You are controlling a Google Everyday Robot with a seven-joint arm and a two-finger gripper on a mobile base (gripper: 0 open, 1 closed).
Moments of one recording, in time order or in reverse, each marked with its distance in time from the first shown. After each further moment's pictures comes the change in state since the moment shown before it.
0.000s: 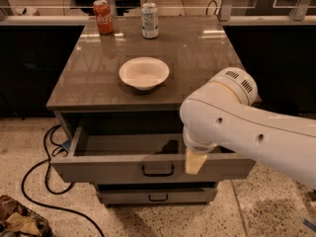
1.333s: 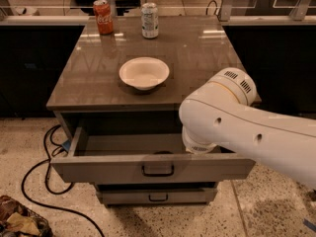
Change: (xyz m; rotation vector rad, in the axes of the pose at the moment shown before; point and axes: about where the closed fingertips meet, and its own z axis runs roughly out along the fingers) arm 0.000 0.000 0.000 0.000 -0.002 -0.002
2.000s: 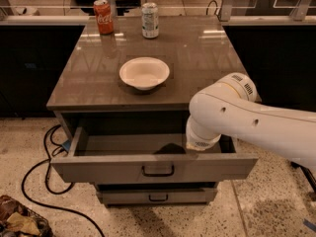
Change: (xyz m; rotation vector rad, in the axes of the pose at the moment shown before) arm 0.007 -0.016 0.047 -0.057 -0.067 0.005
